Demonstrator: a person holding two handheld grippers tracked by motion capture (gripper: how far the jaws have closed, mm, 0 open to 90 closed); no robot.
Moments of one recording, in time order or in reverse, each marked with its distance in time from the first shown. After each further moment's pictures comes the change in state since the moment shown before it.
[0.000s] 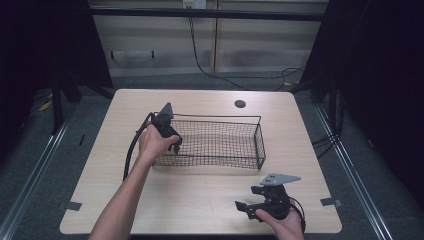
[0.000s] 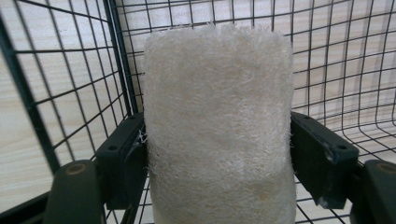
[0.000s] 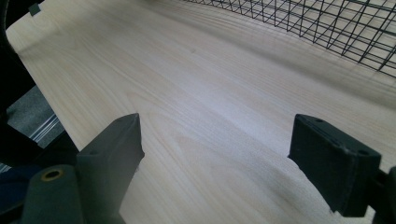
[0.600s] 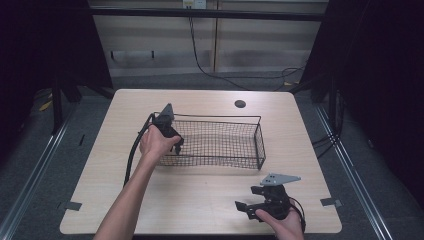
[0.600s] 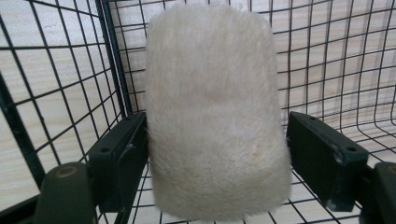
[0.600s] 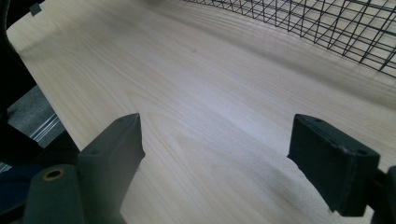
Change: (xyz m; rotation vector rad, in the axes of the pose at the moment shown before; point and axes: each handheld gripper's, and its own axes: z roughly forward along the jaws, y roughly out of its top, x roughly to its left) left arm -0.001 0.000 0.001 0.015 -0.020 0.000; right arm 0.000 0.000 0.000 0.000 0.002 -0.001
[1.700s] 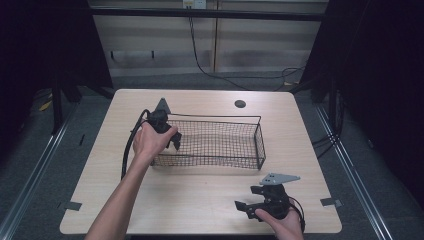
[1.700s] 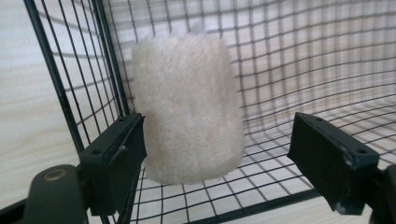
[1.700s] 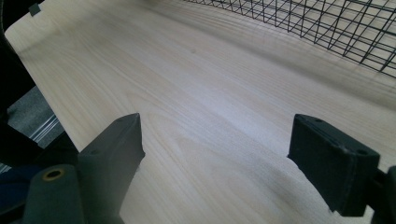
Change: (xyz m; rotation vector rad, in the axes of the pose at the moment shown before) left arm 0.009 -0.013 -0.029 -0.118 -0.098 0.055; right arm 0.000 0.001 0.001 0.000 0.001 -0.001
